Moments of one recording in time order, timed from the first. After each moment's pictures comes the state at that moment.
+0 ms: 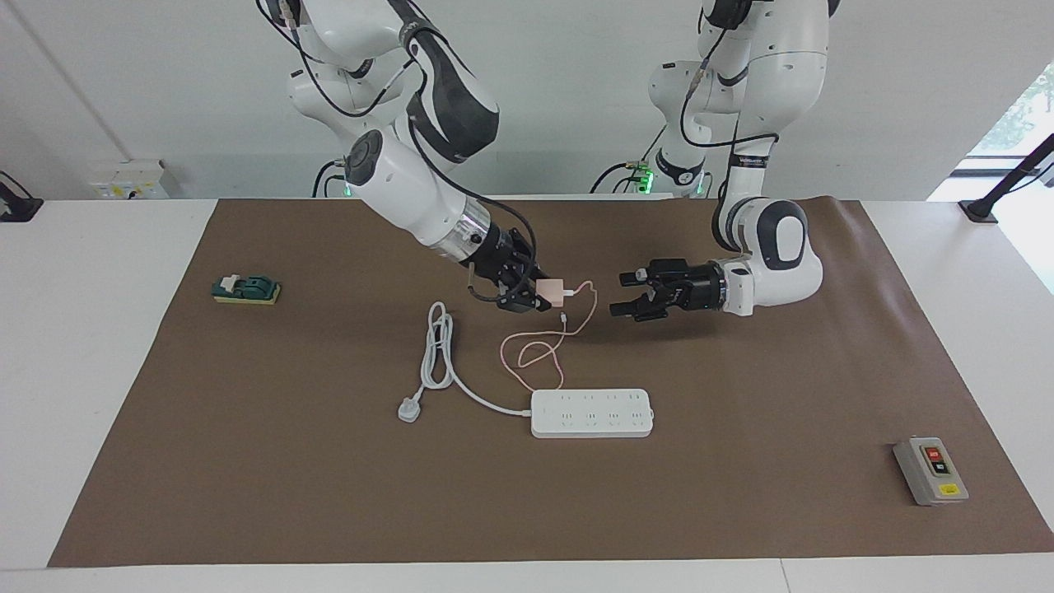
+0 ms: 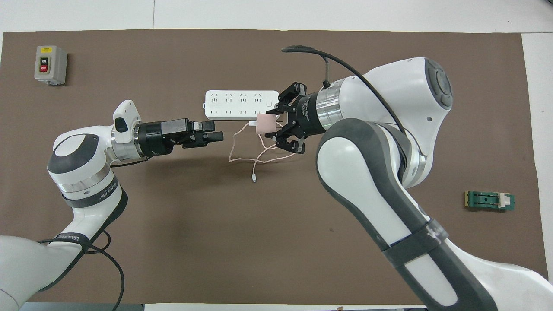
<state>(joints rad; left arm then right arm) -0.18 0.27 0.04 -2.10 -1.72 1.67 0.77 0.39 0.26 0.07 -1.69 0.72 2.22 1.72</state>
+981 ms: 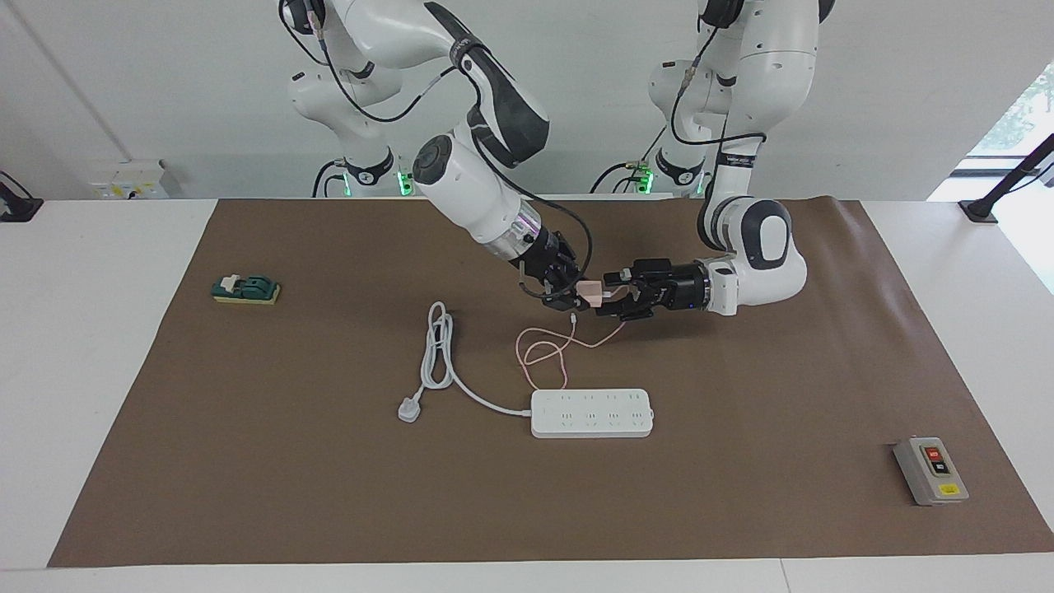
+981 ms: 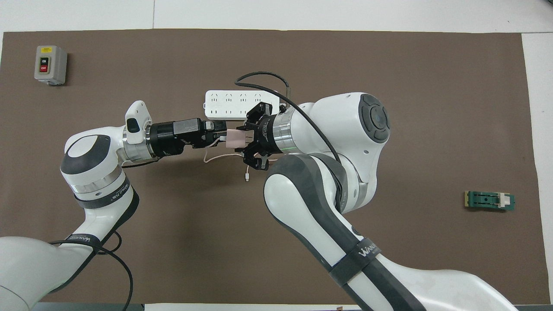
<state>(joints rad) -0.22 0.27 0.04 -2.10 -1.75 1.71 0.77 0.51 0.31 0.07 -1.72 0.72 2.36 1.78</state>
